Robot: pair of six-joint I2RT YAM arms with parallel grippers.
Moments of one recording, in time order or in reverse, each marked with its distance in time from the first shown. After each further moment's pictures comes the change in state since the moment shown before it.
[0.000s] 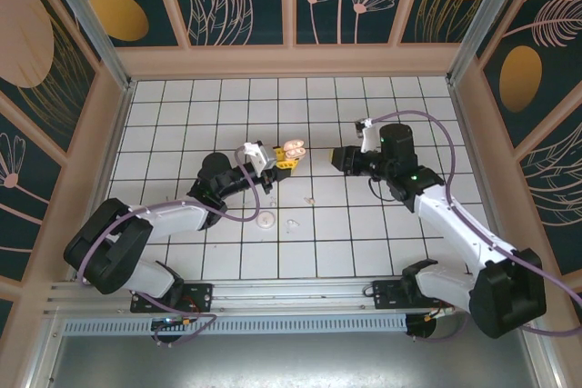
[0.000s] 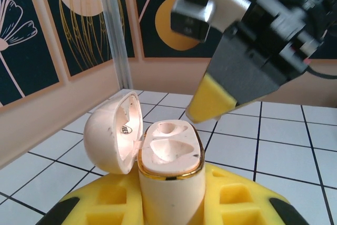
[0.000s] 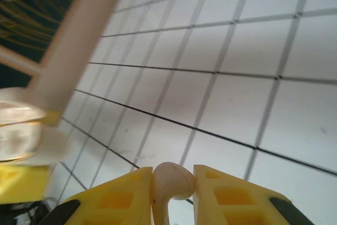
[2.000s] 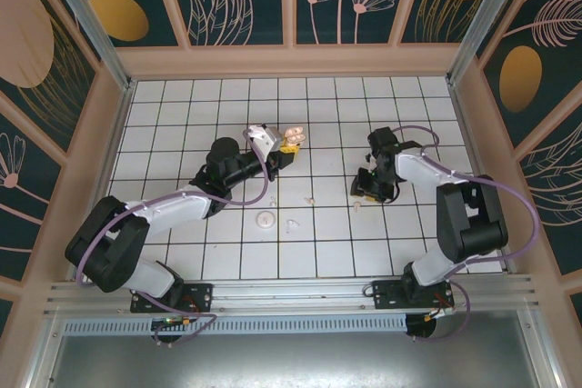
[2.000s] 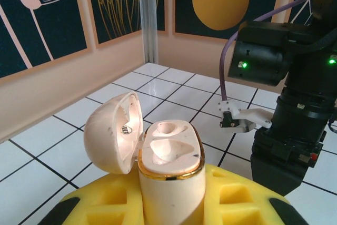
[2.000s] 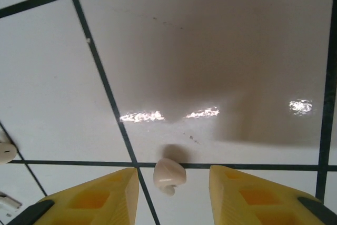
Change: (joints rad) left arm 0.000 0.014 0.145 -0.252 -0.134 -0.045; right arm -0.120 0.473 0.179 -0.597 0.214 -0.037
